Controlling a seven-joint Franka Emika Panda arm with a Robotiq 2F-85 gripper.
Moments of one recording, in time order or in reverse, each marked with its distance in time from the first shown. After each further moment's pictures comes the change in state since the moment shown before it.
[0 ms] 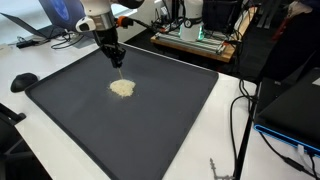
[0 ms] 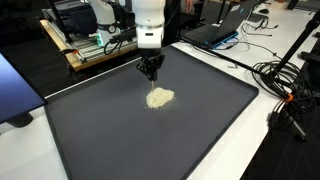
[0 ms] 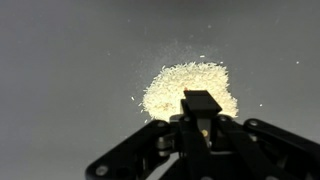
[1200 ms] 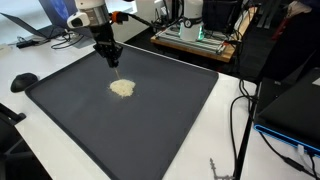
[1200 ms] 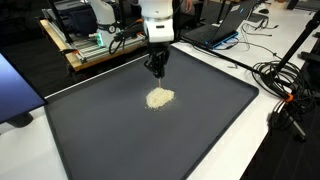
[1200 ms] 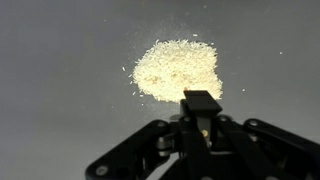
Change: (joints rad) arm -0.041 0.008 0.064 0.081 0.008 -0.058 -0.116
